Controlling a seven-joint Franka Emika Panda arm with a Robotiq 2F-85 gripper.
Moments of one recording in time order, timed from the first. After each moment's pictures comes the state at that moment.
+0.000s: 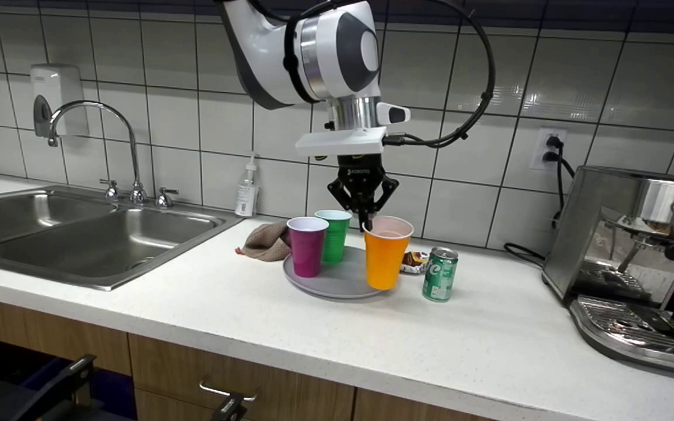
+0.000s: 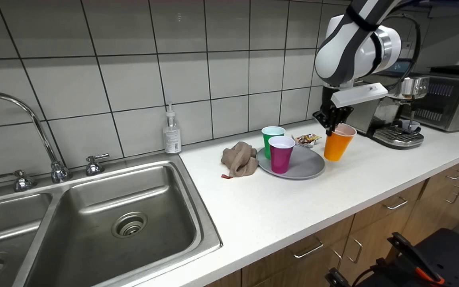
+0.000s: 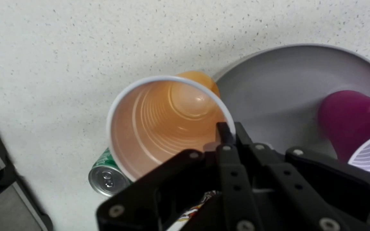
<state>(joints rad) -0.13 0.14 -0.23 -2.34 -0.26 2.64 0.03</state>
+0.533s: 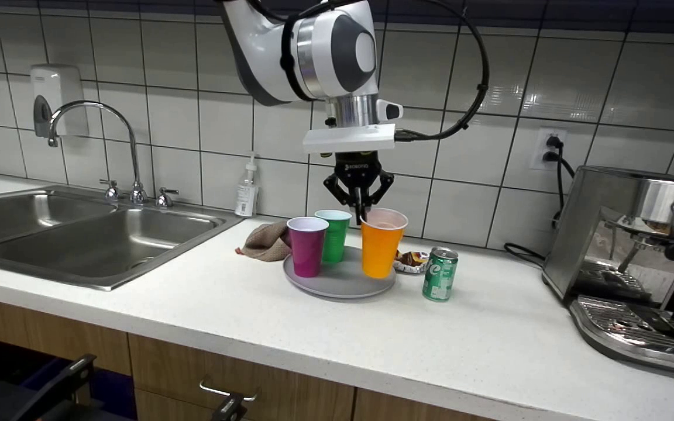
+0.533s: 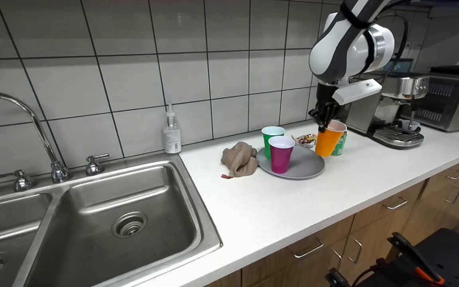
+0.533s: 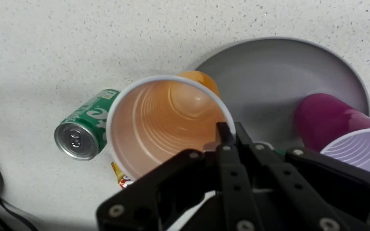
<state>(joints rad) -0.14 0.15 -0.20 -2.32 -0.19 2.67 -0.22</state>
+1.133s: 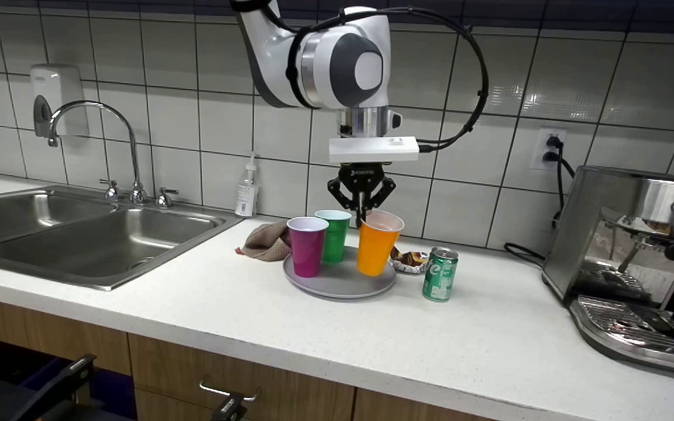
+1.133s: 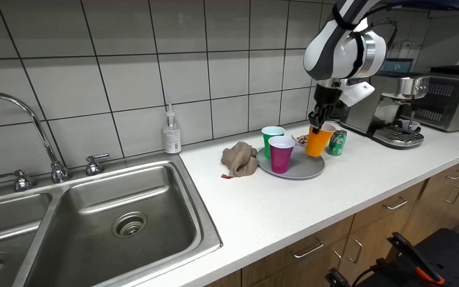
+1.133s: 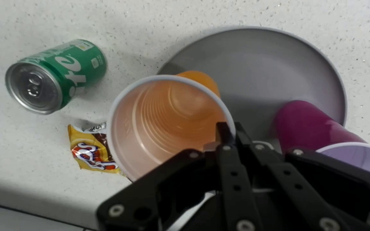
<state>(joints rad) -0.23 0.22 -0.11 -2.26 0.03 2.69 -0.70</state>
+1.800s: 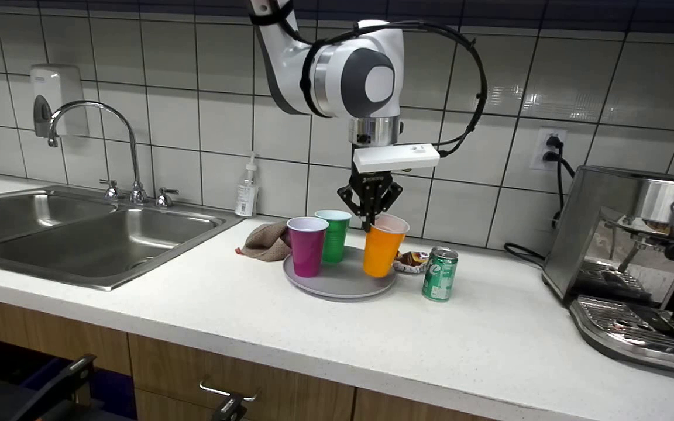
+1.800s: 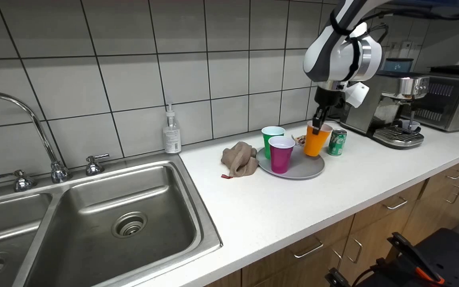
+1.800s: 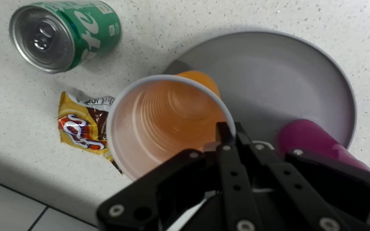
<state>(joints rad) -0.28 0.29 -0.08 -2.19 0.08 2.69 -1.00</state>
